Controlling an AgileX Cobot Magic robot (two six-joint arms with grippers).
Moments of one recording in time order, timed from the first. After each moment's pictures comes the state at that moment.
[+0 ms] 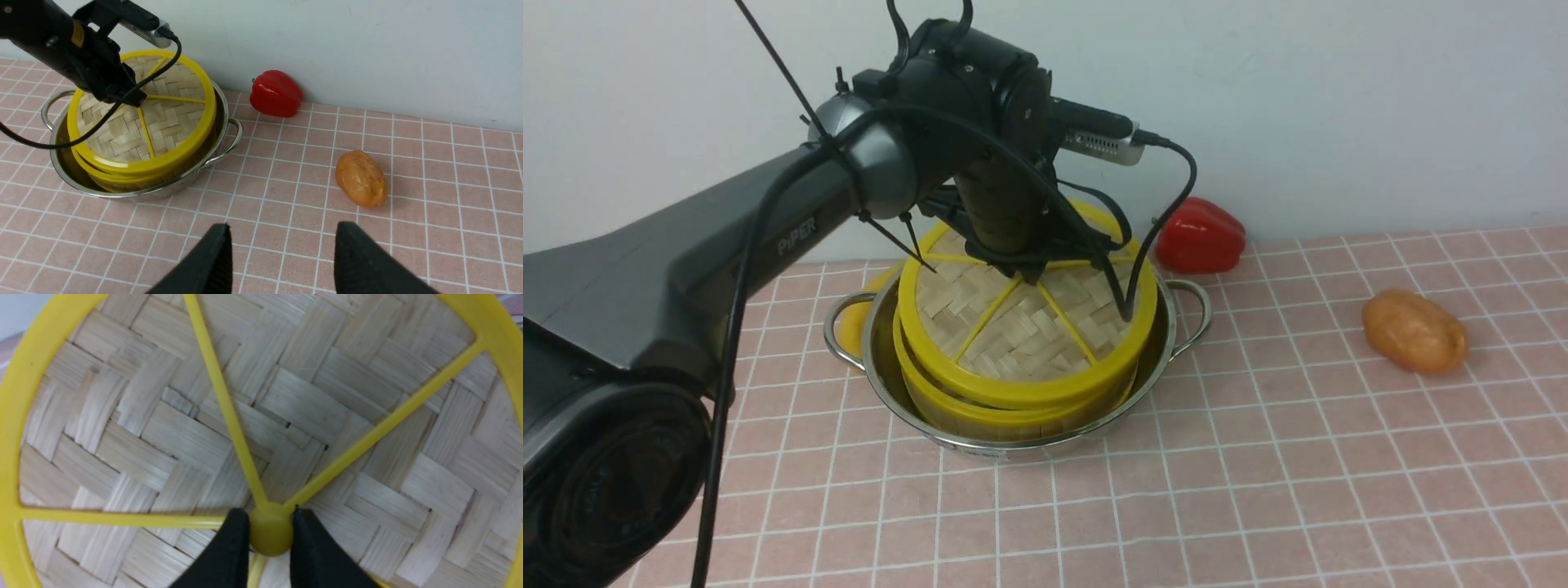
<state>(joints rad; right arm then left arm) 0.44 0.69 -1.22 -0.13 1.23 0.30 -0.50 2.14 -1.93 0.21 1.07 -0.19</state>
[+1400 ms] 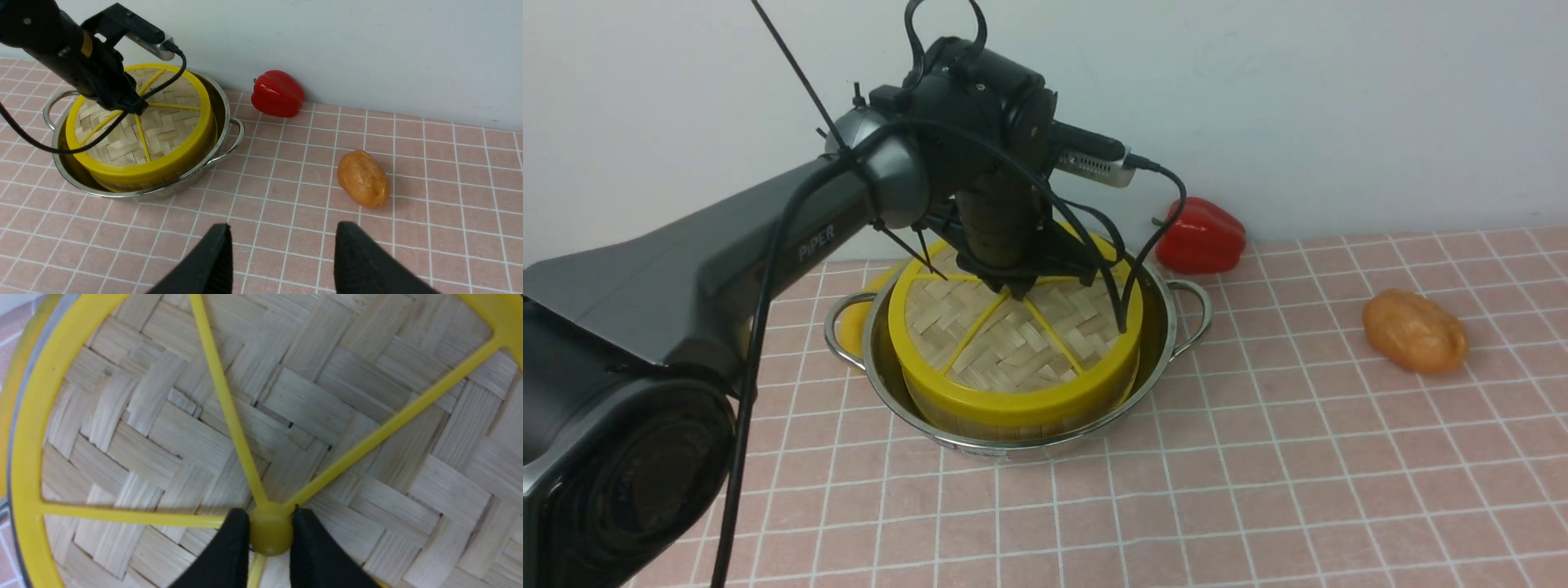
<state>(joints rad) 0.44 0.69 -1.22 -0.12 1.23 0.30 -0.49 2.18 -1.94 0.24 1.11 -0.20</state>
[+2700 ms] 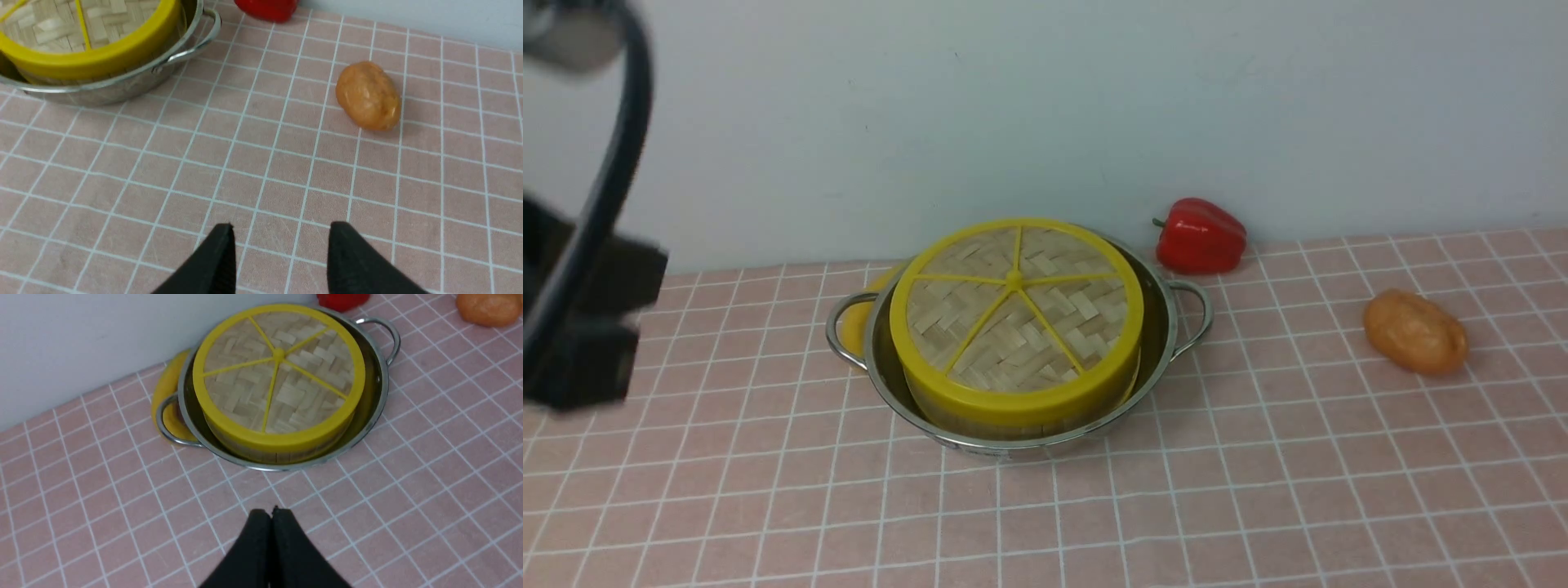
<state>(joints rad) 0.44 0.60 -0.70 -0.18 0.96 0.31 -0.57 0.82 -1.13 0.20 1.11 -0.13</state>
